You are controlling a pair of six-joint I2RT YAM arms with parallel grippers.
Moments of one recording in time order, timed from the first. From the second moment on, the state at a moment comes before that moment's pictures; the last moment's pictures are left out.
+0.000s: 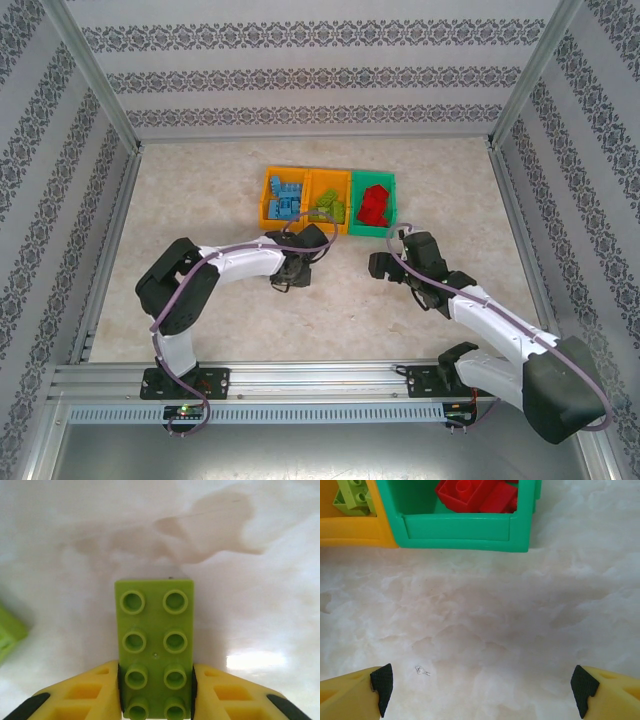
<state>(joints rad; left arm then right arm) -0.77 1.84 1.14 -0.67 -0.17 -0.73 0.41 1.05 0.48 -0.22 0.03 0.44</state>
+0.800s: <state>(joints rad) -0.63 2.14 1.85 -0.72 -0.06 -0.52 0.37 0.97 0.45 -0.27 0.04 0.44</state>
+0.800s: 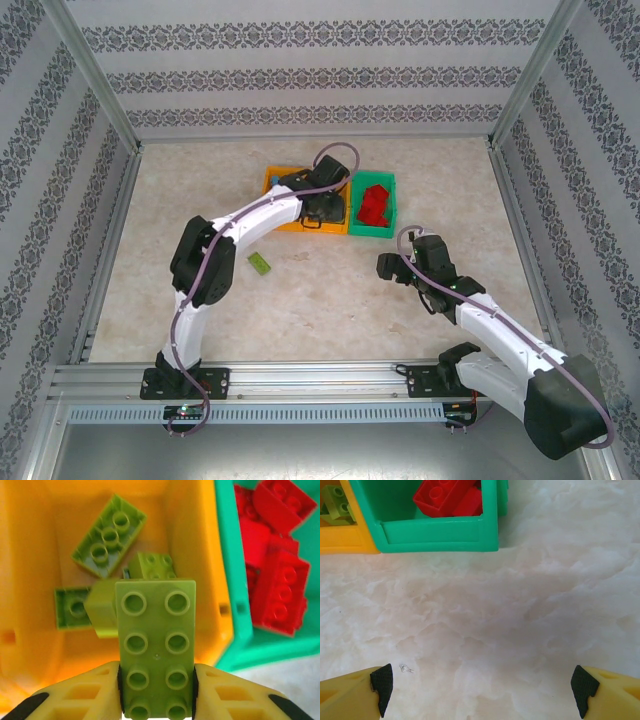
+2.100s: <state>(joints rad) -0.47 1.68 1.05 -0.73 -0.14 -0.79 0.37 1.05 0.45 -0.23 -0.01 0.44</state>
